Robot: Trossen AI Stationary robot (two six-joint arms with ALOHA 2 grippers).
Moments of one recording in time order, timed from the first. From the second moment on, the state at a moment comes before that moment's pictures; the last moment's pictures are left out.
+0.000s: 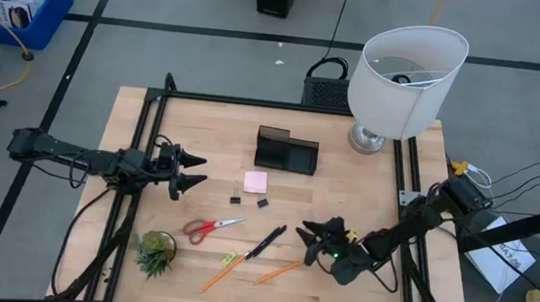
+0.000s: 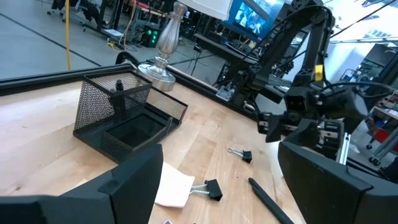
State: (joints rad) left arm -0.10 0.38 0.01 0.31 -0.29 -0.43; right arm 0.66 1.74 0.59 0.49 1.07 1.12
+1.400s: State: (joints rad) left arm -0.10 0.38 0.01 0.34 -0.29 -0.43; right arm 0.79 1.49 0.77 -0.15 0.76 1.67
